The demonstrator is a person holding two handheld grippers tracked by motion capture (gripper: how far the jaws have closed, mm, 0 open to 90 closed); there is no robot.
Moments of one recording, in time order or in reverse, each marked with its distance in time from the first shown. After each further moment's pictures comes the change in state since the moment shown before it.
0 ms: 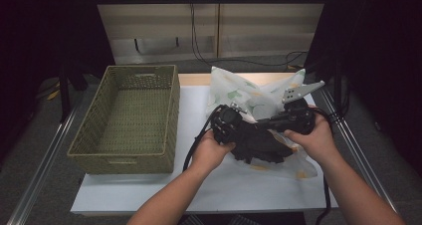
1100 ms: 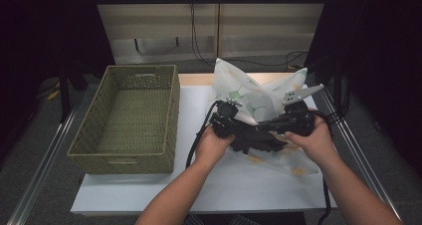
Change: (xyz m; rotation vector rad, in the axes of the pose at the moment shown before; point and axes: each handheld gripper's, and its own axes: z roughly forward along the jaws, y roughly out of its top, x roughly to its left) left arm 0.024 -0.001 0.021 -0.030 0.098 -0.087; right arm -0.008 -0.012 0.005 0.002 0.002 0.030
